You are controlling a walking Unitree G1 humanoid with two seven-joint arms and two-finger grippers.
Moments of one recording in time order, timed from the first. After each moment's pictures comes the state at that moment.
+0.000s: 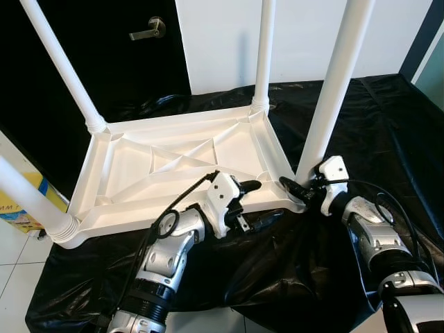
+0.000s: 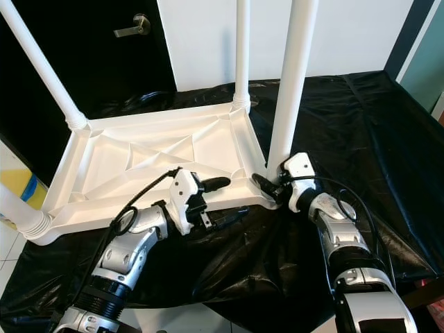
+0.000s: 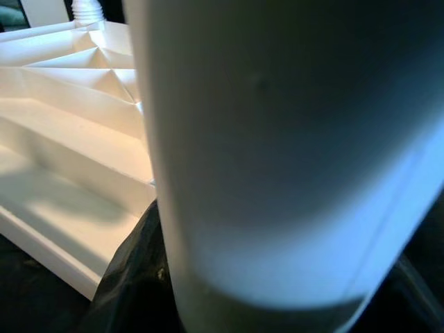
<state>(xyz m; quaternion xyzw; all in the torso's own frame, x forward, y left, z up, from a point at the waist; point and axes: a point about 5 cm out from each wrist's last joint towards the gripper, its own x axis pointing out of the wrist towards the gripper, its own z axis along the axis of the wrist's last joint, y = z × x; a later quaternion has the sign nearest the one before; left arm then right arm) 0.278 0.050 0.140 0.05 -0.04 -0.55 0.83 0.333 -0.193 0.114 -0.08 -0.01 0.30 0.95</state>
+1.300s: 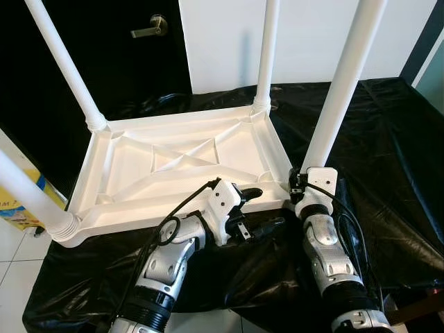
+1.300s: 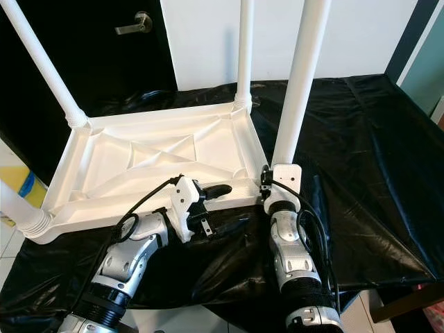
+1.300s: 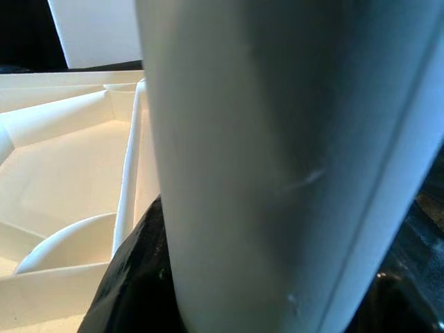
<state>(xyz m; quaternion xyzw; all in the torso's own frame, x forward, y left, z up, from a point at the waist) 0.271 0.050 0.134 0.04 -0.03 -0.56 0.83 0.309 -0.140 0.103 -0.01 -0.04 -0.05 1.00</state>
